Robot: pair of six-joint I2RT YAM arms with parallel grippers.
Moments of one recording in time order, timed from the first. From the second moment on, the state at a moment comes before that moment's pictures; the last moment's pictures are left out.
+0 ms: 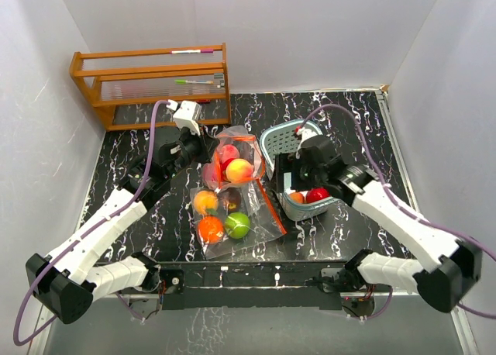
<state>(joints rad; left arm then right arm) -0.58 1.07 1.01 -0.19 -0.02 -0.29 0.64 1.19 1.02 -0.69 -0.03 0.49</state>
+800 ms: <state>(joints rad) -0.58 1.07 1.00 -0.19 -0.01 -0.29 0.61 1.28 1.14 -0.77 0.21 0.52</state>
